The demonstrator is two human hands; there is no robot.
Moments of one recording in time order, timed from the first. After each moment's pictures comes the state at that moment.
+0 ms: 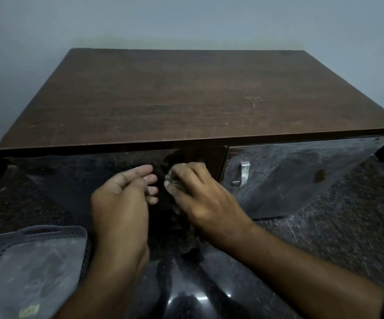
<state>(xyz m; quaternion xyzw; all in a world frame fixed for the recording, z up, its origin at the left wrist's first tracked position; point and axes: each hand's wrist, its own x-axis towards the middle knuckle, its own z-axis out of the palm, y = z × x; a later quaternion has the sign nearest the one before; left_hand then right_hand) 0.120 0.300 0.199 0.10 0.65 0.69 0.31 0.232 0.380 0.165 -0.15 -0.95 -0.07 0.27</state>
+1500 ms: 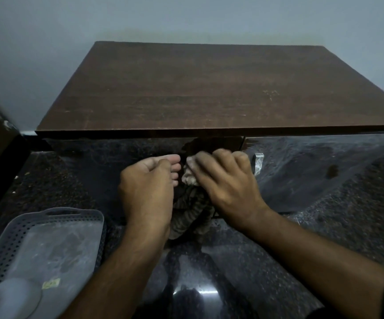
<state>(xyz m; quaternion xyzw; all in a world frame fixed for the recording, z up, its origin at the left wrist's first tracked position) 0.123 0.303 0.196 0.12 0.69 0.66 0.27 0.241 0.392 0.151 -0.15 -0.90 -0.24 0.33</state>
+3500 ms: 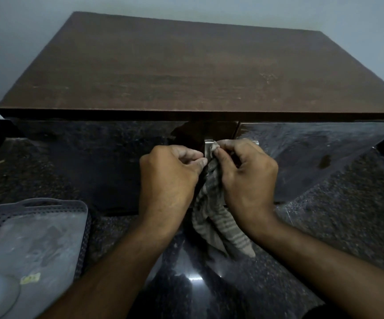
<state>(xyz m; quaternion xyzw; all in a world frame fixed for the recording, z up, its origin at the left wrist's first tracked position) 0.144 0.318 0.185 0.36 0.76 0.50 0.21 0.249 0.378 0.169 -0.44 -0.75 0.17 0.46</state>
